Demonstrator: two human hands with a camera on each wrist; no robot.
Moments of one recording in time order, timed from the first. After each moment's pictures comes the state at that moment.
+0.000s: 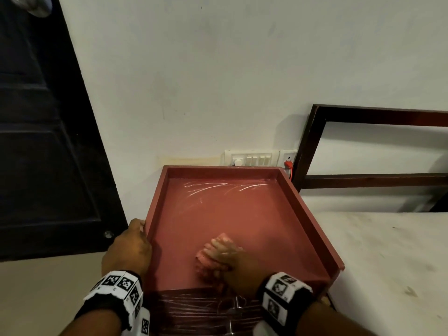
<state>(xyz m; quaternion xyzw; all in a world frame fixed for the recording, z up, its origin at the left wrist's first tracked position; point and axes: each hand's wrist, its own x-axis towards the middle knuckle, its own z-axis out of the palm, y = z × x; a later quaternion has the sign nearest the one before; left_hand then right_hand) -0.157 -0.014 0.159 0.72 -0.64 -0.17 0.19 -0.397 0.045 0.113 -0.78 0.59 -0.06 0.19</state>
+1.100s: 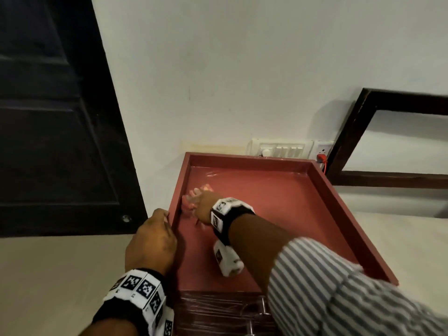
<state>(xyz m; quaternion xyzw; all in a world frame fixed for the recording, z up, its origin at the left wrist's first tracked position) -0.154 -0.032 0.144 0.70 -0.65 -0.18 0.22 -0.297 -0.132 0.135 -0.79 0.60 0.06 0.11</state>
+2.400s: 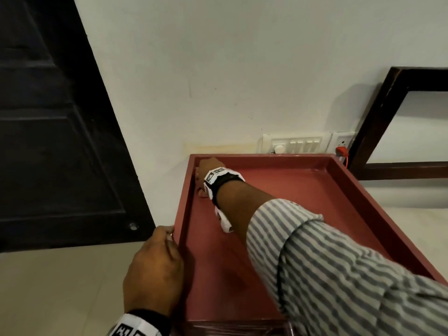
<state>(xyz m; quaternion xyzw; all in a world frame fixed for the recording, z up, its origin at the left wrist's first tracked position) -0.152 -0.030 0.137 0.69 -0.63 -0.18 0.30 -0.302 -0.250 0.148 -0.72 0.68 0.01 0.10</state>
